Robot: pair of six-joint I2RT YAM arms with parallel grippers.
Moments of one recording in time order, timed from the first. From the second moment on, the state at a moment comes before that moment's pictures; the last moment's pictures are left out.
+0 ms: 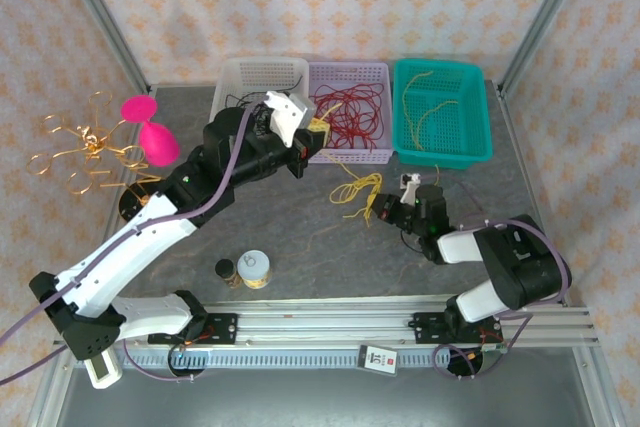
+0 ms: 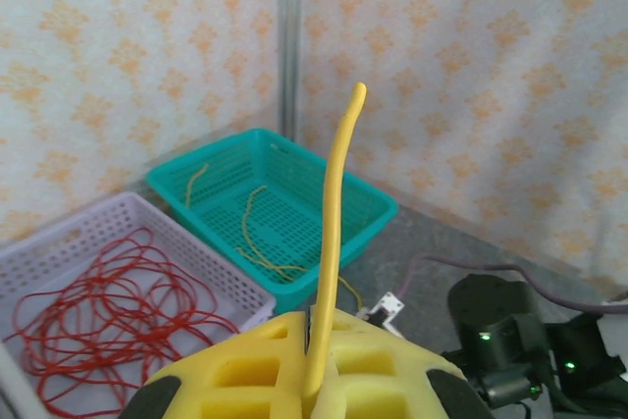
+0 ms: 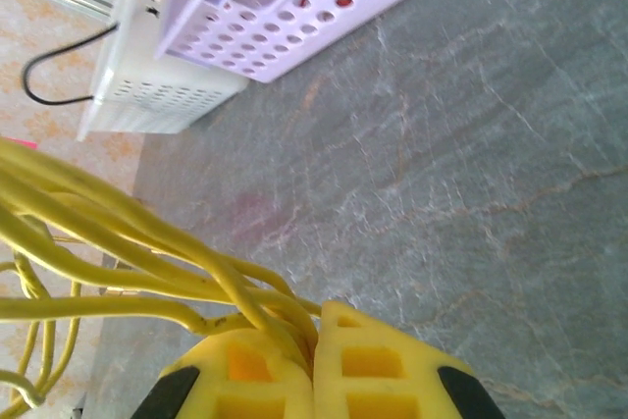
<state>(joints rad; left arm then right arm) -0.70 1.19 1.36 -0.31 0.13 -0.02 0.32 1.48 0.29 0.74 -0.44 0.83</state>
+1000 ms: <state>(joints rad) -0.63 1.12 1.30 -0.10 0.25 -0.07 0.41 1.15 0.39 0.21 -0.35 0.70</state>
